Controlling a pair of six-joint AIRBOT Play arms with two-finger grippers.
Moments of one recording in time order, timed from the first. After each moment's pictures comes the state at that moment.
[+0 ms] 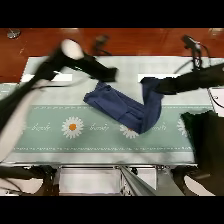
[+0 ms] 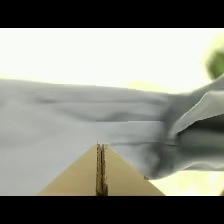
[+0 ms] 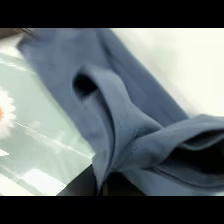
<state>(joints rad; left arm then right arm) -0.39 -1.58 1.61 0.99 -1.16 -1.51 0.16 -1.12 1.24 -1.05 1.27 1.49</state>
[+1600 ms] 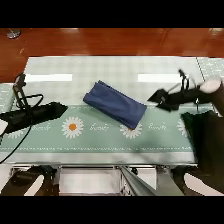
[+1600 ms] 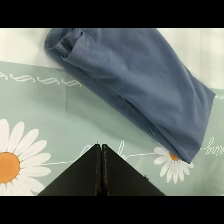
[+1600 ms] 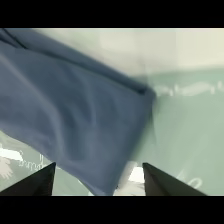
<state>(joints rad) -0.13 -0.62 0.59 1.01 -0.89 -1.63 -0.04 -1.19 0.80 -0.81 1.04 1.51</state>
